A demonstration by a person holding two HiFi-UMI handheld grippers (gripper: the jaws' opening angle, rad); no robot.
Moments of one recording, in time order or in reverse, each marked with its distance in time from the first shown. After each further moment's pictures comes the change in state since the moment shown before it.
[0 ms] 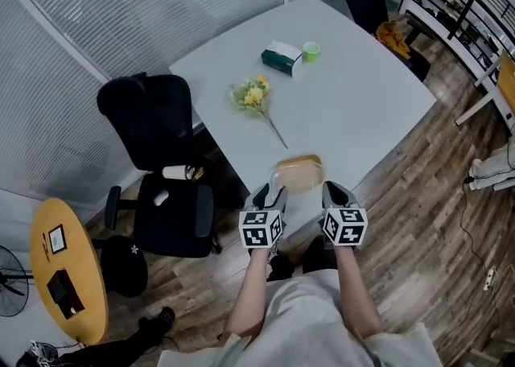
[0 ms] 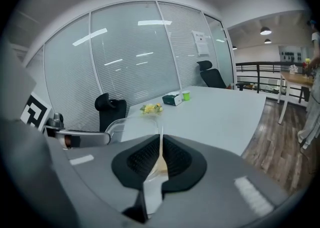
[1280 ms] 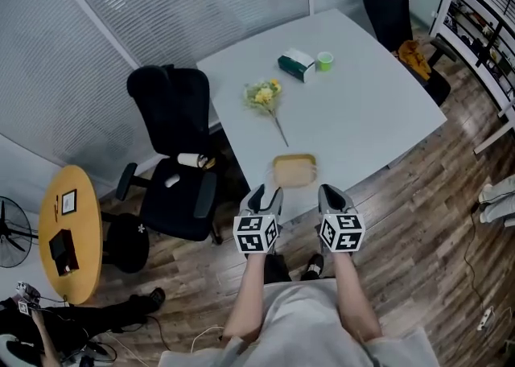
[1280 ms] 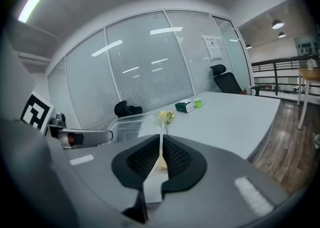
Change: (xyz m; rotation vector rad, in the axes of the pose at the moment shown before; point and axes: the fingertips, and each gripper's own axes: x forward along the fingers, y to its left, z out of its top) left arm -0.054 -0.061 0.013 0.012 -0.148 0.179; right arm -0.057 -0.008 0.018 -0.042 -0.068 0.204
